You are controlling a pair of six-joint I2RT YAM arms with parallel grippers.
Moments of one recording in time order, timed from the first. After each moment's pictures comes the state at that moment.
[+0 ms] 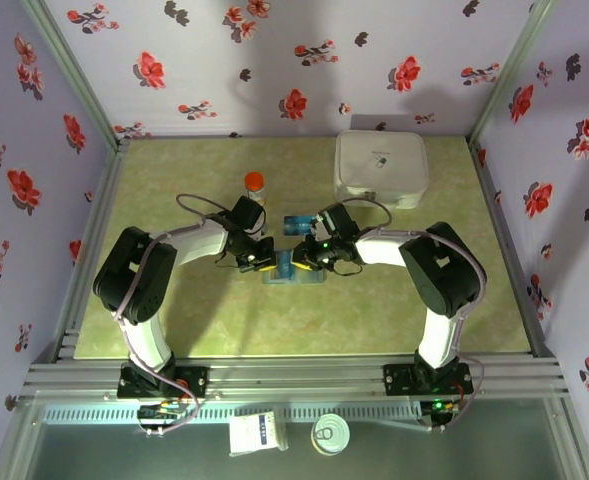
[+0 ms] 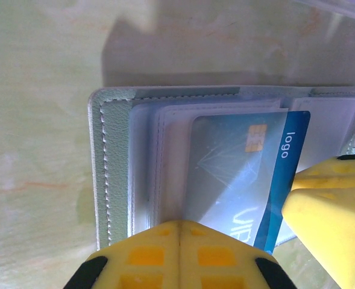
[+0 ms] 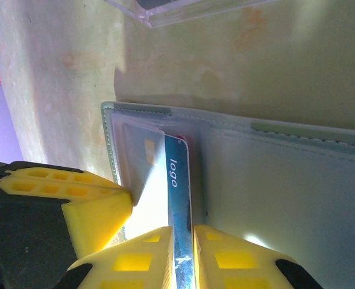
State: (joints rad) left arm -0.58 1.80 1.05 -0.46 0.38 -0.70; right arm 0.60 1.85 0.94 -0.02 -0.59 0.85
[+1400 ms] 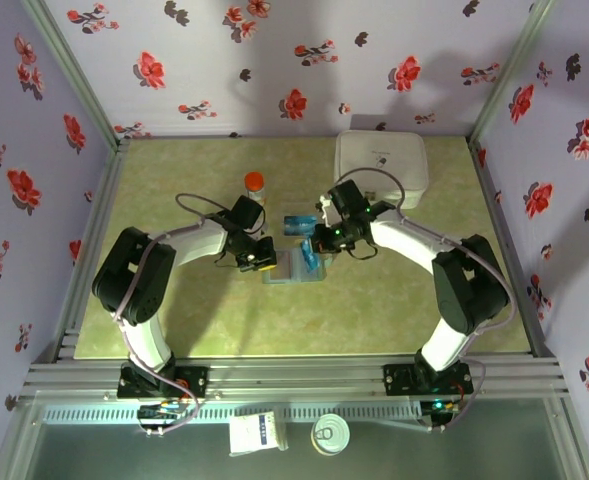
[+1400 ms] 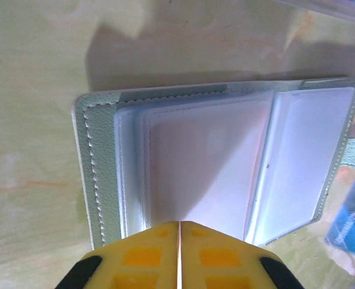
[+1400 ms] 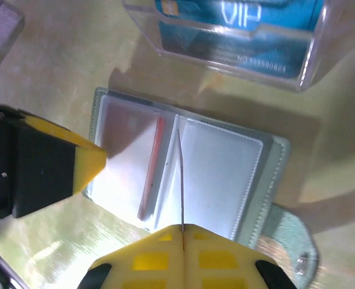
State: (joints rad) left arm -0.58 1.79 1.05 -0.46 0.38 -0.69; right arm 0.55 1.69 1.16 -0.57 -0.39 0.32
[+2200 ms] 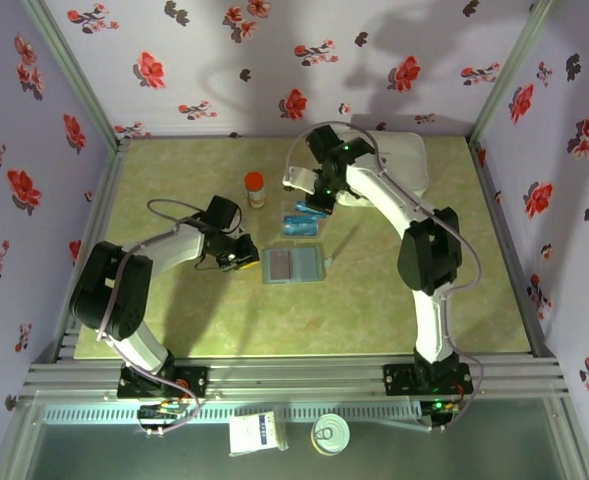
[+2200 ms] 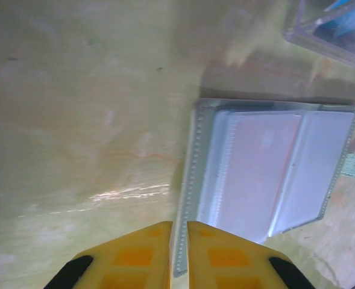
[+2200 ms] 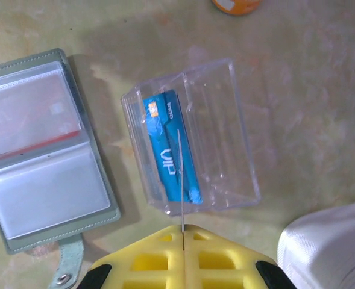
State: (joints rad) left arm -0.45 1.65 0.93 -0.46 0.37 -0.69; right arm 0.54 2.09 1.99 -1.12 -0.21 -0.83
